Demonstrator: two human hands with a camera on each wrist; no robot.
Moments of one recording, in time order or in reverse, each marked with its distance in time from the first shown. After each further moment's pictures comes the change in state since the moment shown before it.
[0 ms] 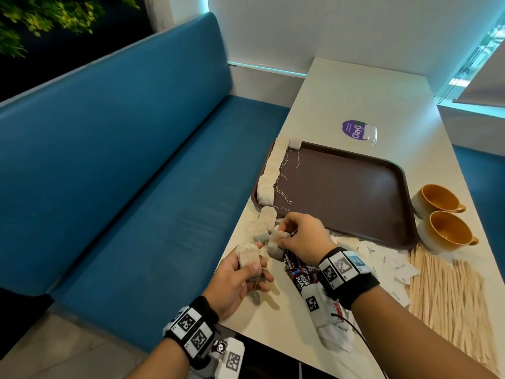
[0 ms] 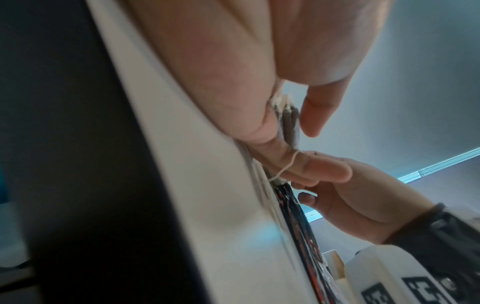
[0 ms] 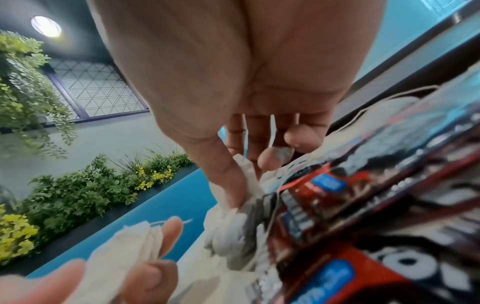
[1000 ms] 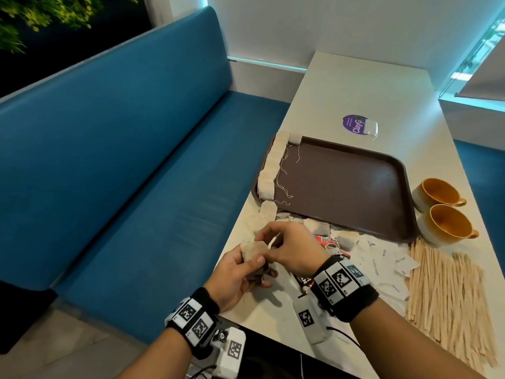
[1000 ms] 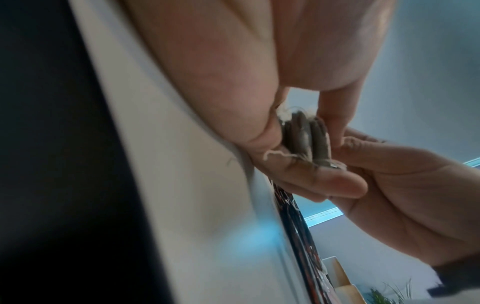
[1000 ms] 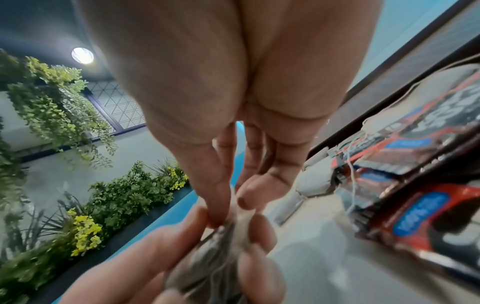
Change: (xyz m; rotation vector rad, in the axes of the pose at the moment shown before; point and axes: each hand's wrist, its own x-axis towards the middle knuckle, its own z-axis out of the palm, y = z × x) left_hand -0.003 0.007 0.002 0.053 -0.051 -0.080; right_hand -0.028 -0.016 0.018 0.176 -0.159 -0.186
